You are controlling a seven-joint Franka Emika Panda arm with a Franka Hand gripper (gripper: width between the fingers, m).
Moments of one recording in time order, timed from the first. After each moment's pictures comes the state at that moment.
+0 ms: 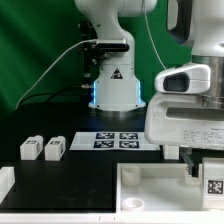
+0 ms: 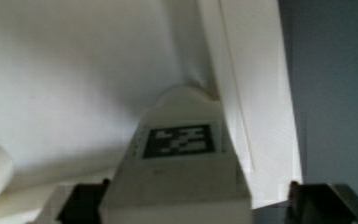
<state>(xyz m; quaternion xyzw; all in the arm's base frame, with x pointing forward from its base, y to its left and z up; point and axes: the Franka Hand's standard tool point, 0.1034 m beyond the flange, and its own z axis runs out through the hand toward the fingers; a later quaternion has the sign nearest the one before) 0.633 0.123 0.071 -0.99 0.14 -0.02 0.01</state>
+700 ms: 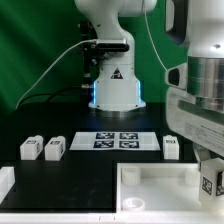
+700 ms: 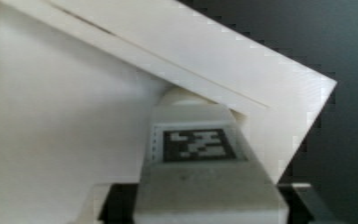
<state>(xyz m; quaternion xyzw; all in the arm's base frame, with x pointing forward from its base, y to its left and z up) 0.632 0.120 0.069 -0.78 0.63 -0.01 0.02</state>
